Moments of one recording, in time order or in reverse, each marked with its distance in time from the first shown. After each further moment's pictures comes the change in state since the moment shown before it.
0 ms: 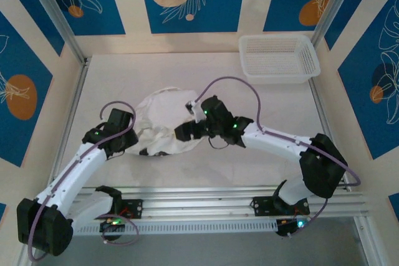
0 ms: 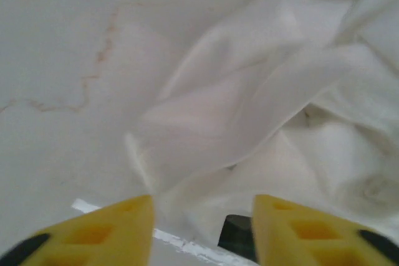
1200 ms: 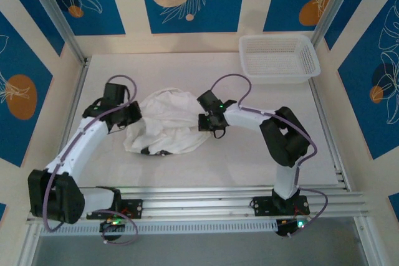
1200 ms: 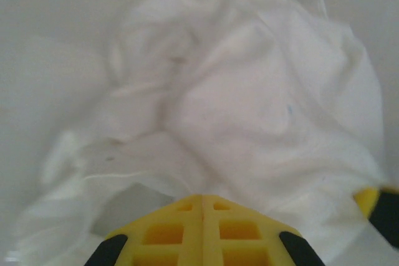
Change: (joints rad) left arm 0.145 0.255 0.231 0.156 0.330 0.182; right arm -0.161 0.382 0.188 -0.347 0.297 0.103
